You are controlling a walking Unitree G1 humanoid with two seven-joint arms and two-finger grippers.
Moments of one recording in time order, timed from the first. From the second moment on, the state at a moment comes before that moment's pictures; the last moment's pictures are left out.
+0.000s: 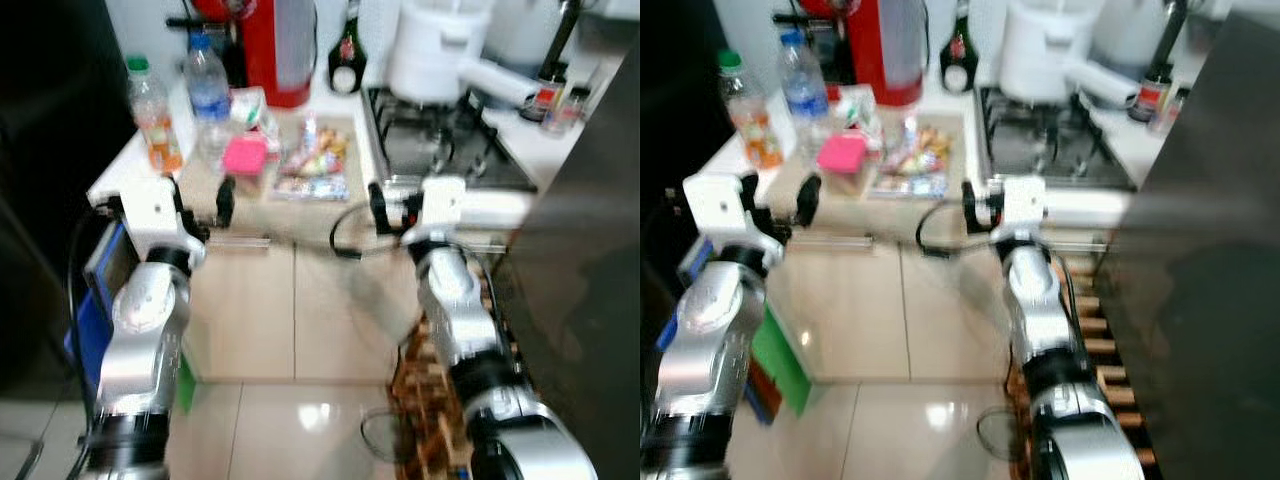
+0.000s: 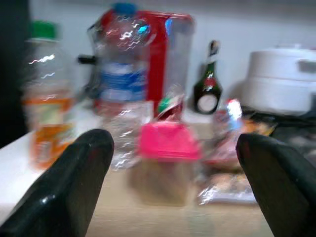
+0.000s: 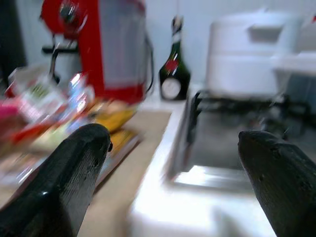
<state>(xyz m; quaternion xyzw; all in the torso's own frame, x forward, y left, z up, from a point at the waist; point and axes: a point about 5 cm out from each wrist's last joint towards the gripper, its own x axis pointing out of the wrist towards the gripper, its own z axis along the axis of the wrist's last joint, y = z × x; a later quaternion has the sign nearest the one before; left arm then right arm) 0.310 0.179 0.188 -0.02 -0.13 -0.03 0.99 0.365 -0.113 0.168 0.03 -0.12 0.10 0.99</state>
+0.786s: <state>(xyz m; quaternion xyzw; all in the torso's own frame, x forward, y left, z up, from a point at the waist) 0.307 0.155 0.211 0.04 -0.04 -0.32 0.95 0.405 -0.086 0.204 0.04 0.06 0.29 0.95</state>
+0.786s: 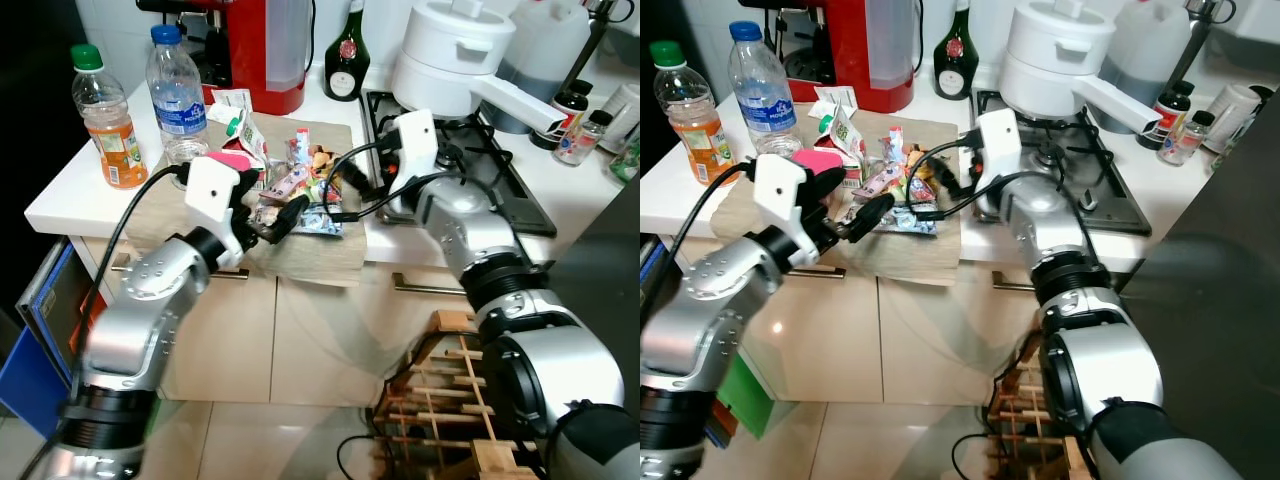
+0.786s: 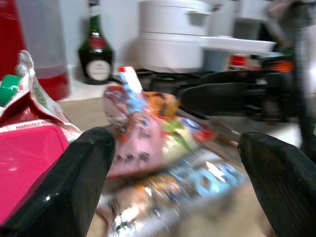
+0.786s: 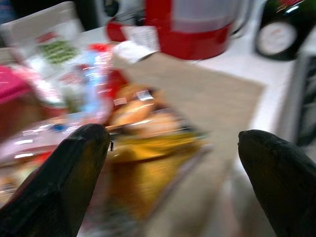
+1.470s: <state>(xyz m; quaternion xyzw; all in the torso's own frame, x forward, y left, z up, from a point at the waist) 0.292 0.156 0.227 0.06 -0.03 -0.35 0.94 0.408 -0.085 0.191 0.11 0.14 0.25 0.95</state>
